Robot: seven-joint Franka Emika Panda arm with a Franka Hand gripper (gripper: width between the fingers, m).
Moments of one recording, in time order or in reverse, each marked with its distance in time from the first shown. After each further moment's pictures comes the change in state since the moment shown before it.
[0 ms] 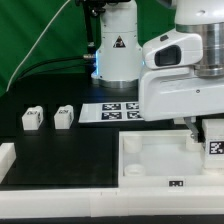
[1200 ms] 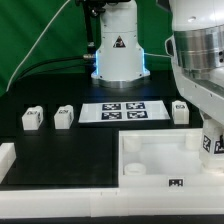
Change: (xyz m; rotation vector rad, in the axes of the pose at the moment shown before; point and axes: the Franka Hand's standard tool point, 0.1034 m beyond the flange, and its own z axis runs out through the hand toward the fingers) arm -0.004 -0.013 0.005 0.070 -0.029 1.214
